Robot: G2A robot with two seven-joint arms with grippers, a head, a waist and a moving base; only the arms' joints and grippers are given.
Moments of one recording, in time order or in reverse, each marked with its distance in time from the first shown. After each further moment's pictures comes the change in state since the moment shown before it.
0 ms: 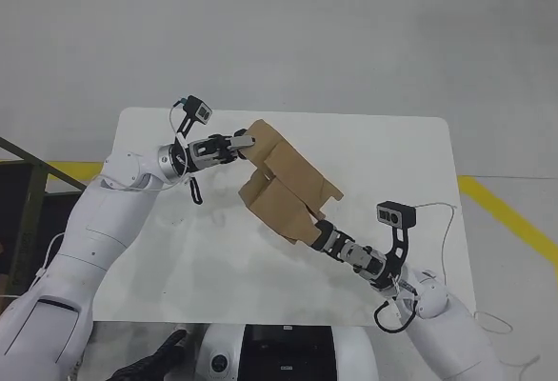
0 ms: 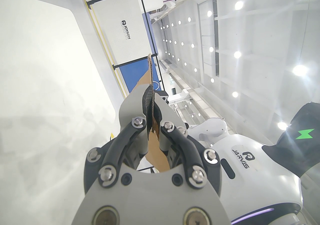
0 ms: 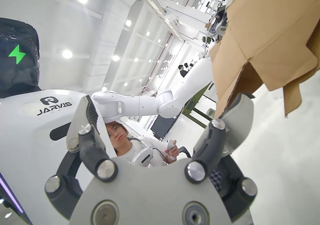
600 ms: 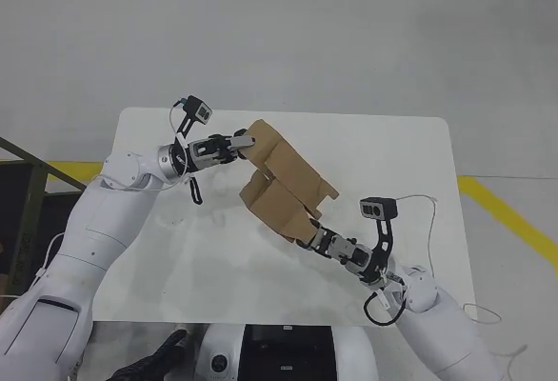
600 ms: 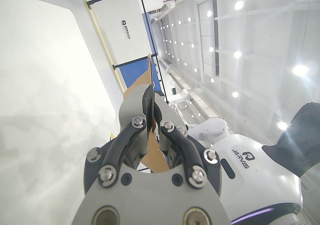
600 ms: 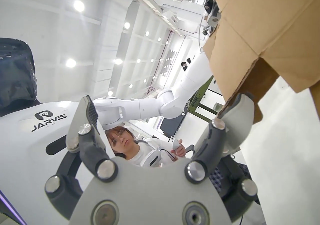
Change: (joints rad) left arm 0.000 0.000 0.000 0.000 0.000 0.000 0.000; right arm 0.056 -0.018 -0.055 0.035 -0.010 0.099 -0.036
